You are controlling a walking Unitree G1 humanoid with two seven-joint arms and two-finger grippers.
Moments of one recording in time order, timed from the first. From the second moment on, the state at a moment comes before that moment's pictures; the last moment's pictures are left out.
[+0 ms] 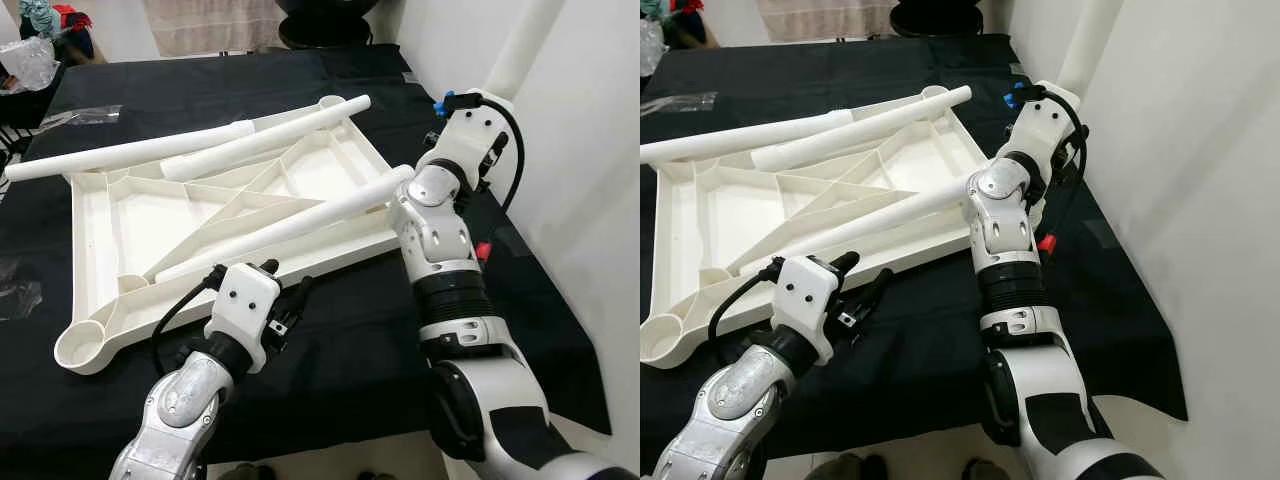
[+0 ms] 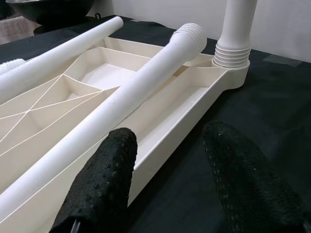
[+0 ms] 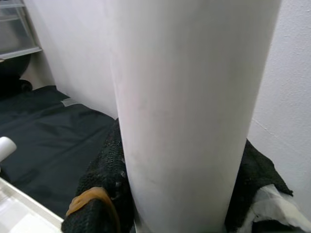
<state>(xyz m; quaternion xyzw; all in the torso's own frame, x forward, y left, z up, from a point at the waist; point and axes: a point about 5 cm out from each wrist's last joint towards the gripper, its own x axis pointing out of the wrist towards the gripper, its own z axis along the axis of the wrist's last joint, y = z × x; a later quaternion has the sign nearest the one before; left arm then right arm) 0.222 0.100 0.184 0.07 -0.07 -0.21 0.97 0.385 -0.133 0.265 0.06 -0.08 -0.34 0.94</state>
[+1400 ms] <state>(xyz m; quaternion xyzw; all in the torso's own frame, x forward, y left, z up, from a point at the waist) 0.221 0.098 0.184 0.07 -0.08 -0.21 0.97 0.392 -0.178 0.255 0.04 -0.14 -0.10 0.98</state>
